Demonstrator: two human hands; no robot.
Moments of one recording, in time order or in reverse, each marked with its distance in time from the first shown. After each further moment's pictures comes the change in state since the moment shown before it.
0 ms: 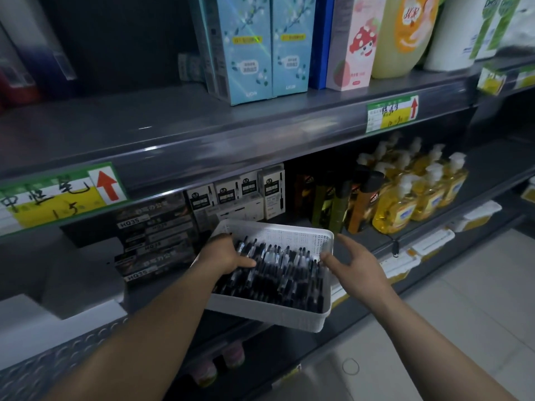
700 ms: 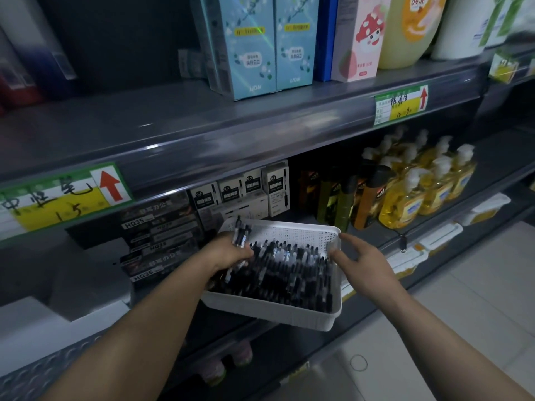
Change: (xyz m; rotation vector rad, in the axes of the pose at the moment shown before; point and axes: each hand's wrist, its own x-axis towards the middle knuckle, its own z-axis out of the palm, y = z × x) left_hand 0.008 -0.015 -0.002 -0.355 -0.122 0.051; right_hand 0.006 0.007 0.008 0.022 -0.018 0.039
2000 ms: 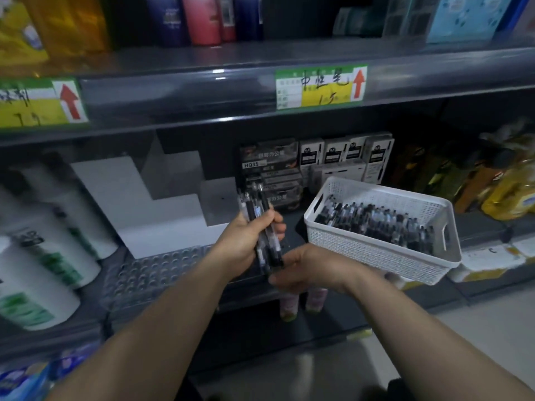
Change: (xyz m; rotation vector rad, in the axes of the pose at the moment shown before) left_hand -0.179 -0.115 -0.063 -1.003 0.202 0.188; right_hand -0.124 -0.138 0.175 0.149 -0.984 -0.105
